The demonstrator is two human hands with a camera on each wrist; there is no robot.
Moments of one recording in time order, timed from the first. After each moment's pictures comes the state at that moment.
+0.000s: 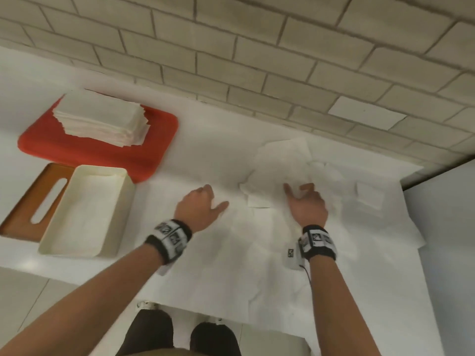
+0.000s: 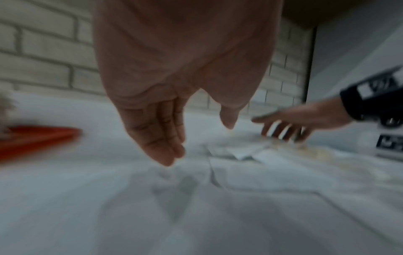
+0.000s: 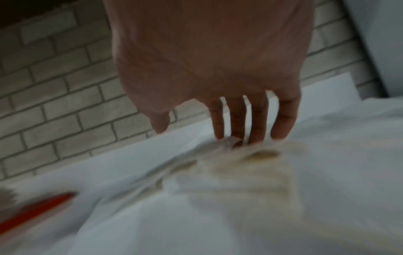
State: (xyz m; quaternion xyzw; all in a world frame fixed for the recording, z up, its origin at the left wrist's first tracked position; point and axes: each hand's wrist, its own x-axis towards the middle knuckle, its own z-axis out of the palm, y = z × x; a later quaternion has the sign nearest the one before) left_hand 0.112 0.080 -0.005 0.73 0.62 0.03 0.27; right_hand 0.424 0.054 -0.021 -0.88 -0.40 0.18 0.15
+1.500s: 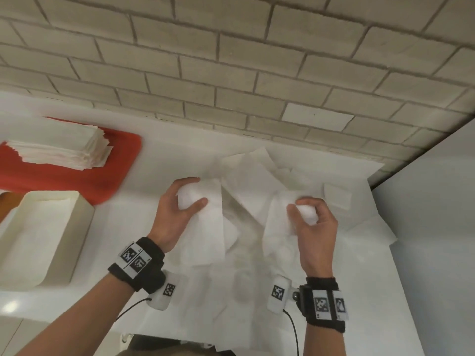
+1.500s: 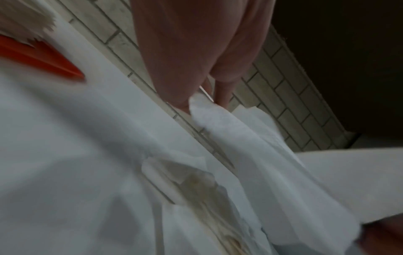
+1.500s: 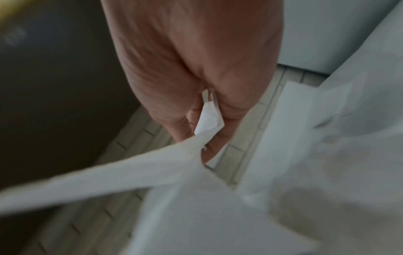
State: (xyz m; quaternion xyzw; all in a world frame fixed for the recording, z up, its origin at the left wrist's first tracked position) left_hand 0.176 0.052 0.048 0.54 0.48 0.43 0.54; right_hand 0.458 -0.053 0.071 -0.68 -0.35 0.24 0.60
